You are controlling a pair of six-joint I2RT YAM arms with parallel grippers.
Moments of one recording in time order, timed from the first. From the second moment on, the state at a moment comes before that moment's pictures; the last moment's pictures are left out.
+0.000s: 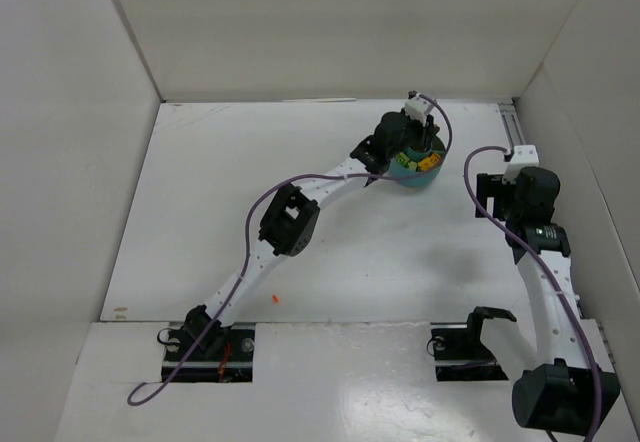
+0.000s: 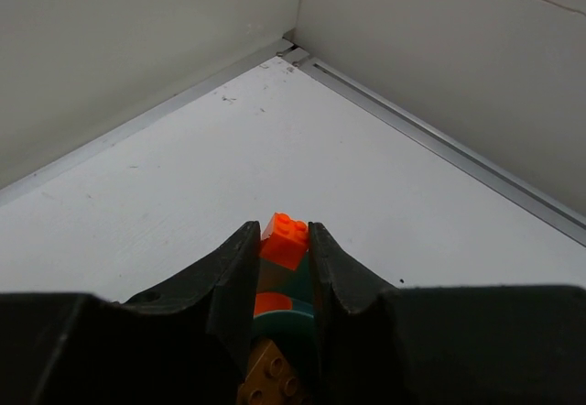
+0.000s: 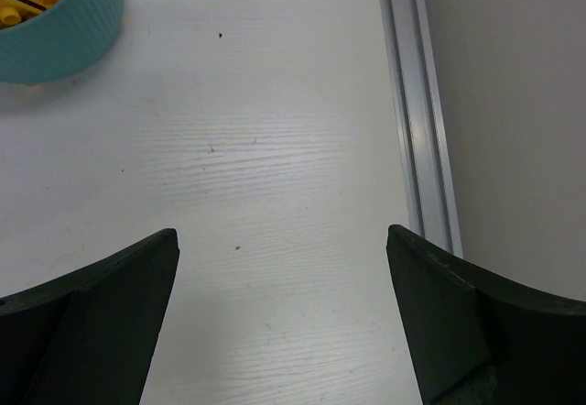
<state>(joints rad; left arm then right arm) -0.80 2.68 2.40 0.29 0.10 -0.16 -0.14 0.86 0.77 -0.45 0.11 -0.19</state>
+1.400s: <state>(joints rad) -0.56 1.56 1.56 0.06 0.00 -0.41 0.34 1.07 0.83 -0.35 -0.12 -0.44</state>
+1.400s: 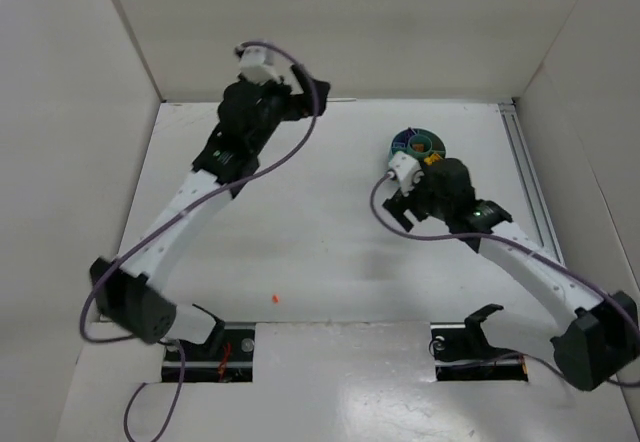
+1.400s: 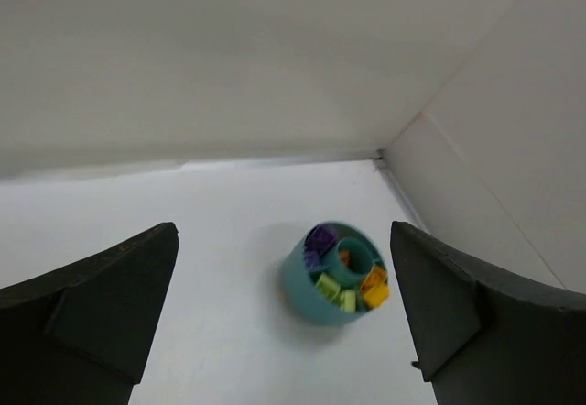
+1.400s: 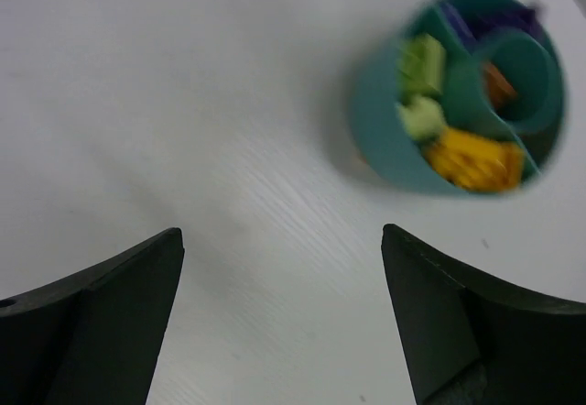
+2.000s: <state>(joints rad) -0.54 0.58 0.75 -0.63 -0.37 -0.87 1.33 1.65 0.99 -0.13 0.29 0.12</state>
